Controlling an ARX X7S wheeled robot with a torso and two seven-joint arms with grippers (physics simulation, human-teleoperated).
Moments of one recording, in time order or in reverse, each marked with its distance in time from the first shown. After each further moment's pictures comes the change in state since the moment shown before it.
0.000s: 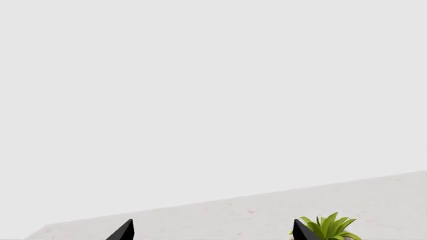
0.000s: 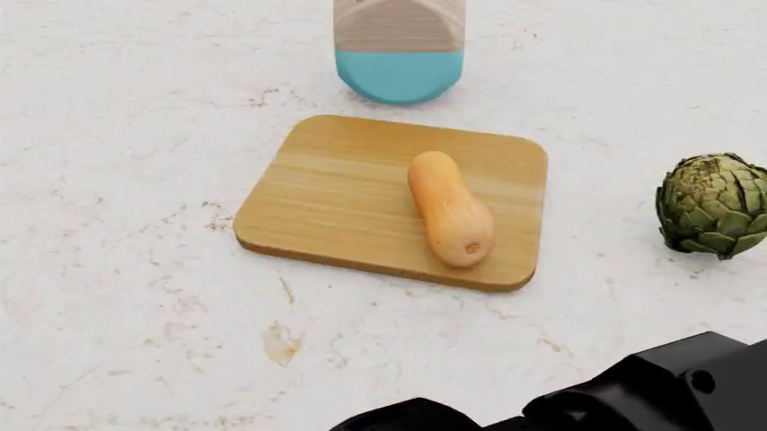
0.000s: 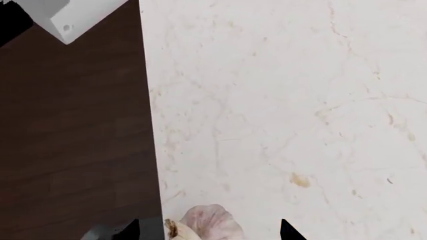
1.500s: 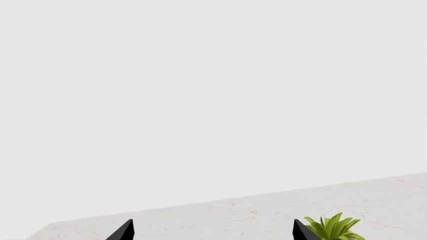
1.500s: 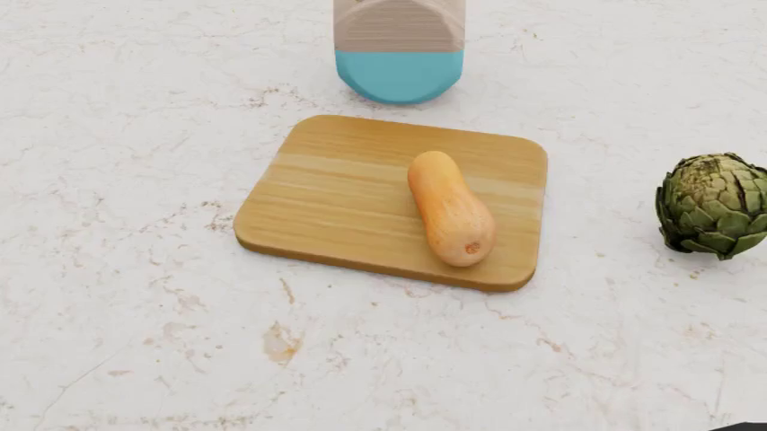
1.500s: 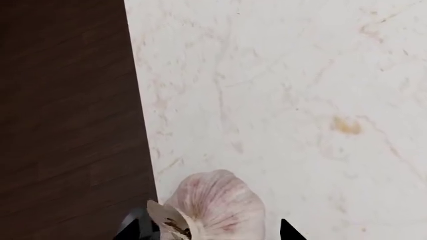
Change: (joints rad) left arm 0.010 -0.026 0.010 0.005 -0.021 0.026 -0.015; right arm -0.286 0.053 -0.158 -0.028 -0.201 -0.020 -0.046
